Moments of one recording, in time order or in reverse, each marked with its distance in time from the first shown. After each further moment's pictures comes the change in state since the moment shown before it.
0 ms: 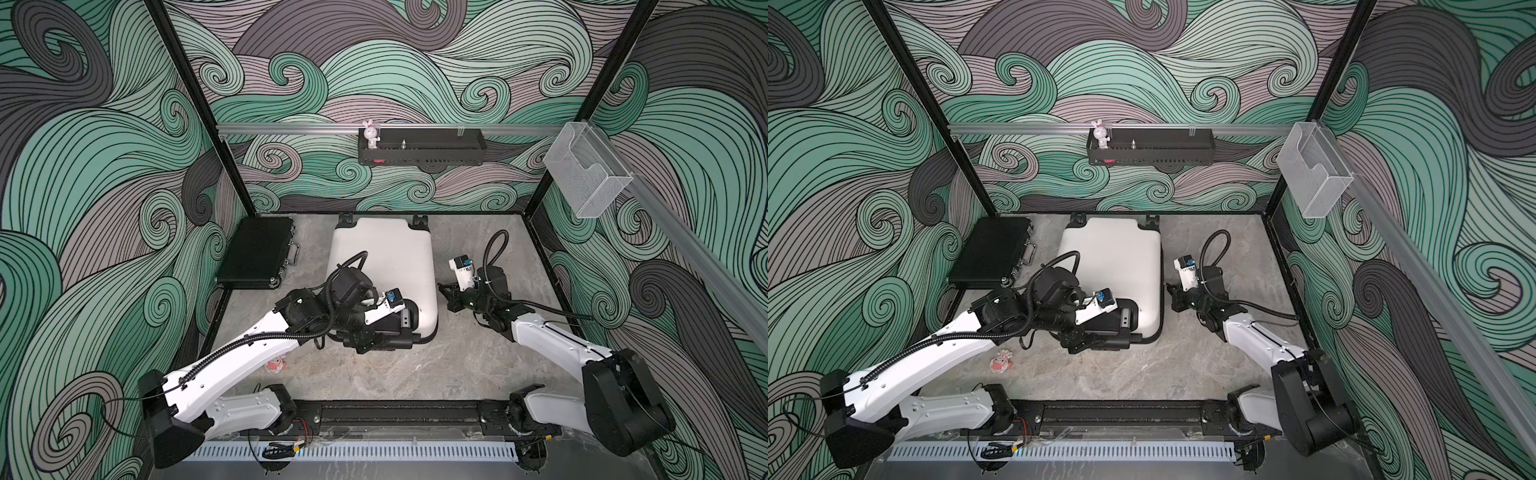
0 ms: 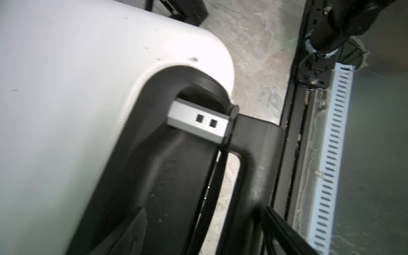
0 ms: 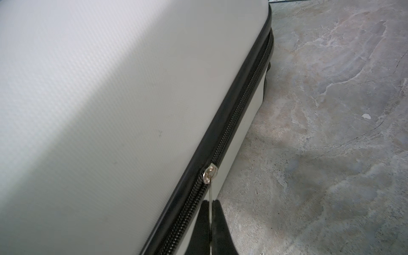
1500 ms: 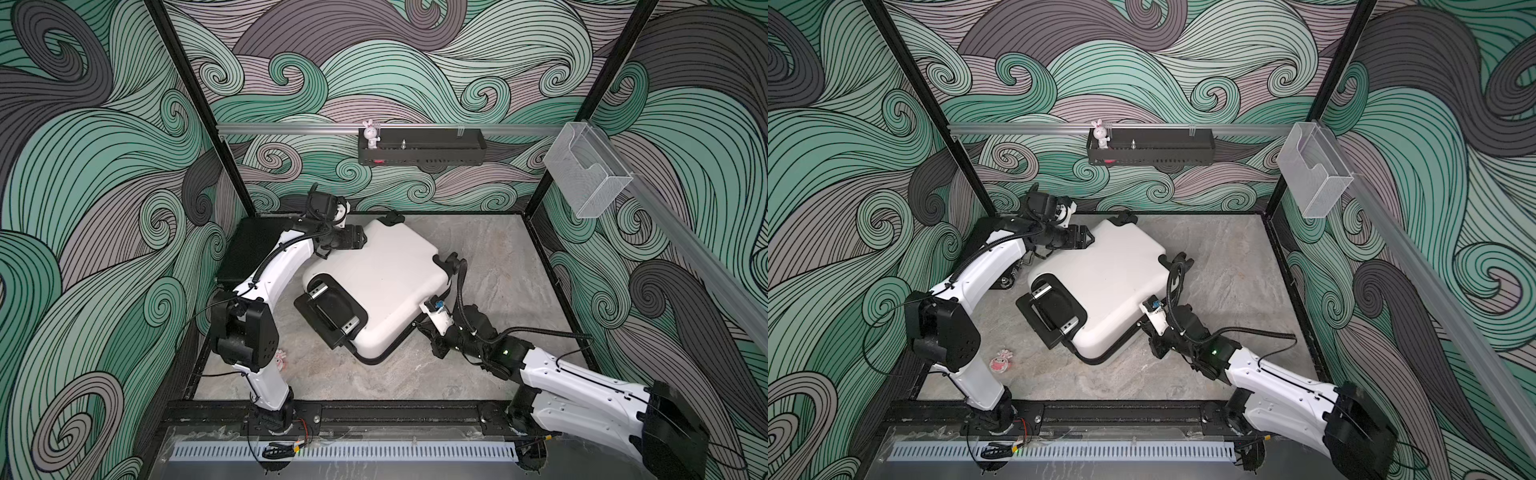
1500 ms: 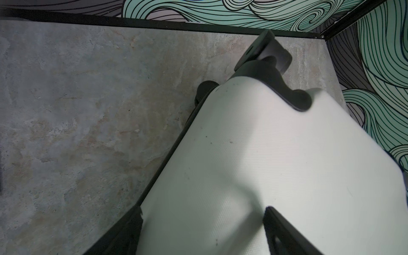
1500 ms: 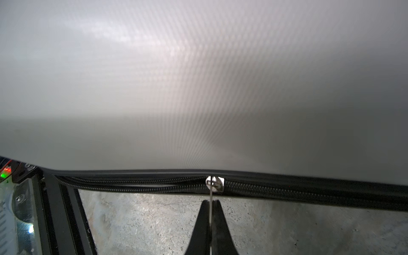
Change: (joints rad) left arm 0.576 0.595 0.456 0.142 0.105 -0.516; right arm 0.538 -0.278 -0.127 -0.137 0.264 -0.022
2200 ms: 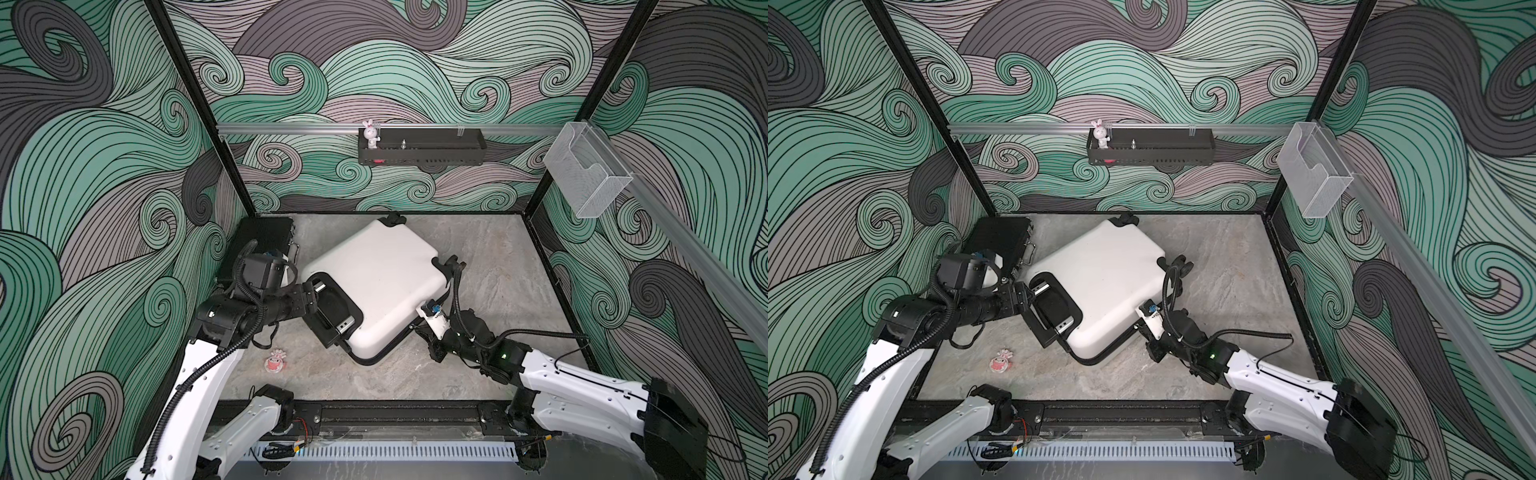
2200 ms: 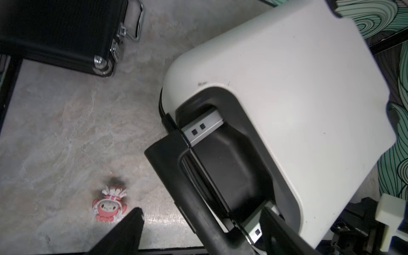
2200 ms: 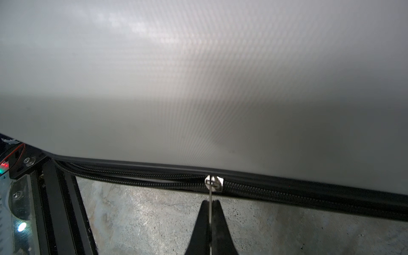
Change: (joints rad) left arm -0.003 -0.804 -0.365 -0.521 -0.229 -0.291; right arm 0.044 -0.008 -0.013 0.014 0.055 -0.004
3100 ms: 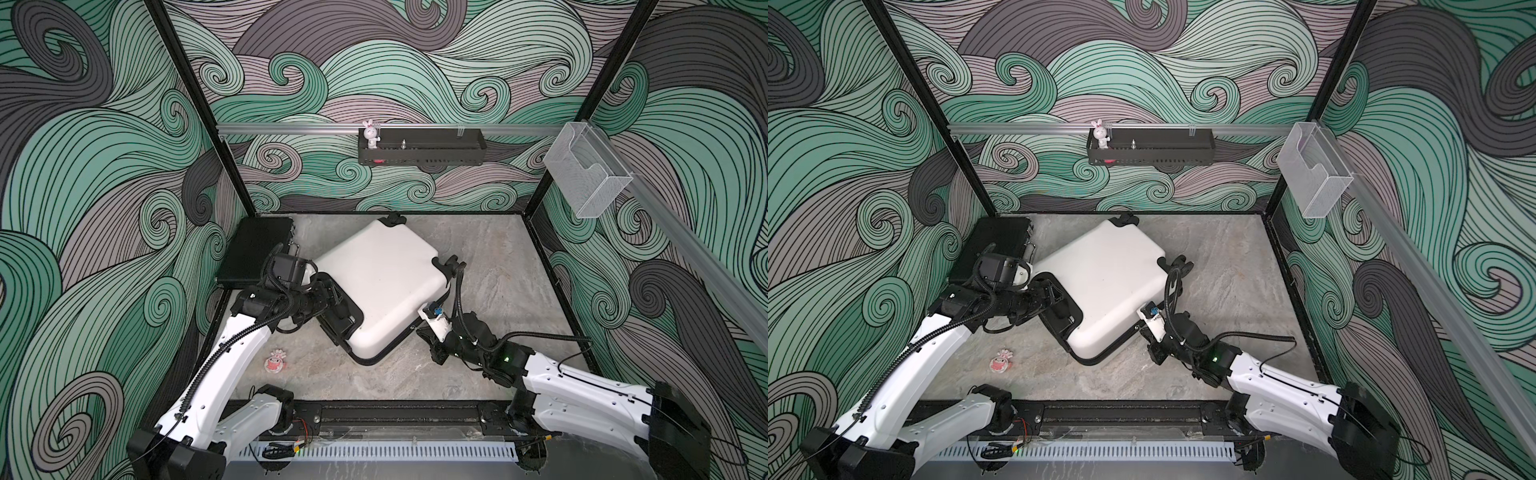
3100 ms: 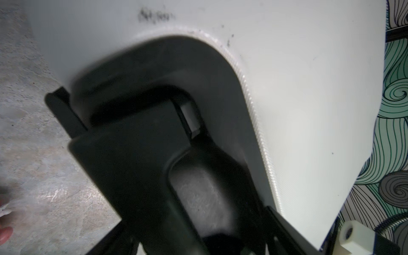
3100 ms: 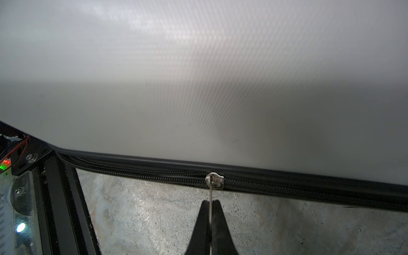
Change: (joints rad) left arm 0.002 0.105 -0.210 0.308 0.267 -0.169; right arm 0.014 -0.032 -0.022 0.000 0.010 0.006
